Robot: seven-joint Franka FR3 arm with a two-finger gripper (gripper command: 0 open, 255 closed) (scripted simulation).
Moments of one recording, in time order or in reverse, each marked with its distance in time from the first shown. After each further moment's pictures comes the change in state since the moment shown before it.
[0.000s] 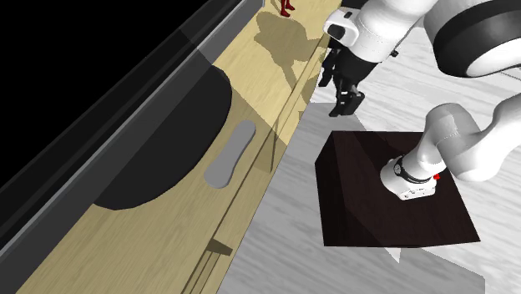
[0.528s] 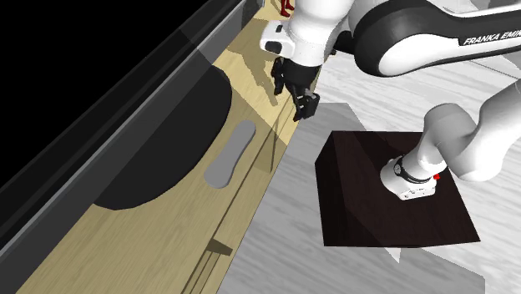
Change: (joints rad) arm 0.068 0.352 -0.070 0.315 0.061 -0.017 -0.347
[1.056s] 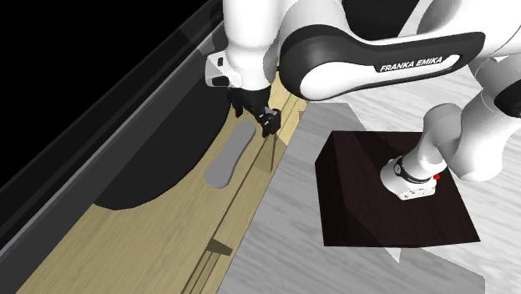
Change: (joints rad) arm 0.023 0.352 0.014 0.387 0.071 -0.106 -0.301
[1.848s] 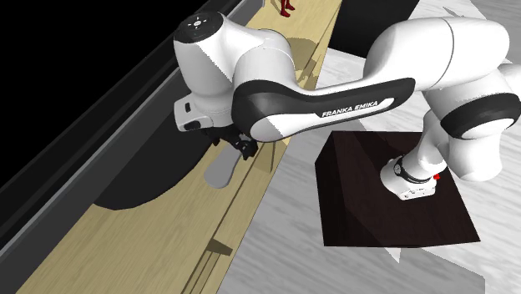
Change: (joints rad) arm 0.009 0.266 0.047 0.266 0.019 -0.051 -0.175
